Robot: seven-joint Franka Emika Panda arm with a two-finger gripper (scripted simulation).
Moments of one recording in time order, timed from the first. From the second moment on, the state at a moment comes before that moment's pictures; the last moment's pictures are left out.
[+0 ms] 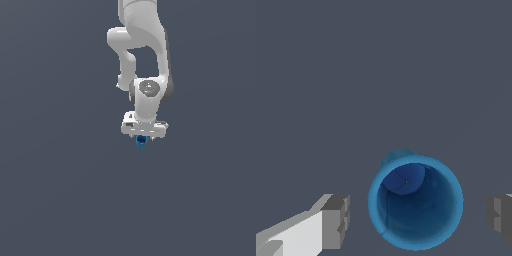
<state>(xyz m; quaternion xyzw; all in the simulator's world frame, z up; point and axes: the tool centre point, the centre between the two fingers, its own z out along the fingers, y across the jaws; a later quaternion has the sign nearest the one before) -0.059 0.069 0.077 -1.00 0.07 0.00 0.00</state>
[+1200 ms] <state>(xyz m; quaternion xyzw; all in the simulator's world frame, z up) -0.059 0.069 0.041 -1.00 0.07 0.00 0.00</state>
